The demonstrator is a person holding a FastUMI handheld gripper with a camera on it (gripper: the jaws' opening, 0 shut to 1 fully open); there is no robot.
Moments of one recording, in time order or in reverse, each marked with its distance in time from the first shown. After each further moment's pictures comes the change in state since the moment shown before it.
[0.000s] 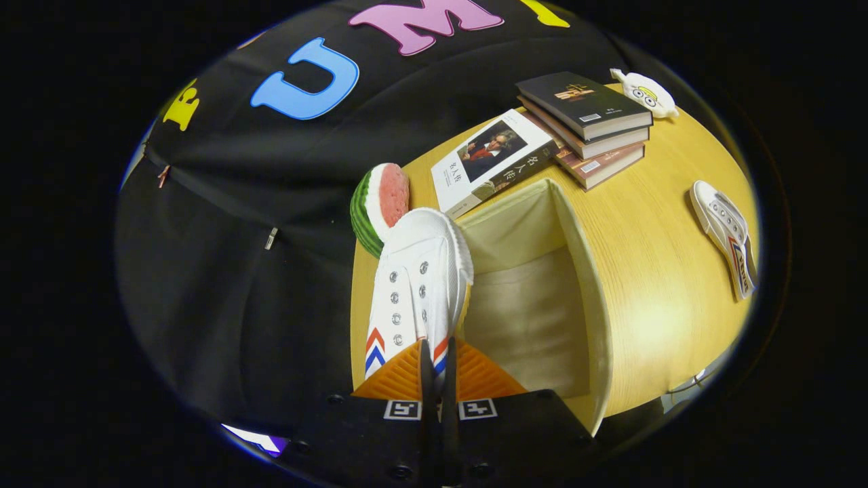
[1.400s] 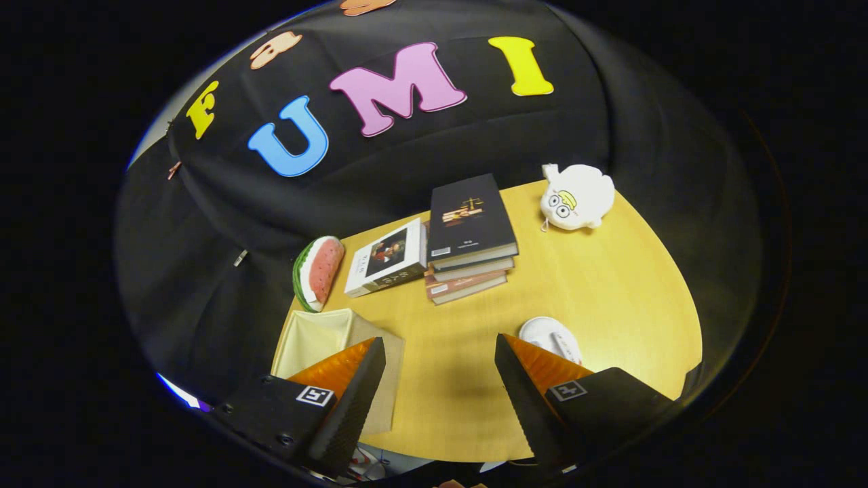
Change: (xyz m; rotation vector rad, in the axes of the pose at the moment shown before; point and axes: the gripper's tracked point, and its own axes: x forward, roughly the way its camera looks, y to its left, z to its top) arm -0.168 -0.238 0.171 -0.223 -0.257 -0.111
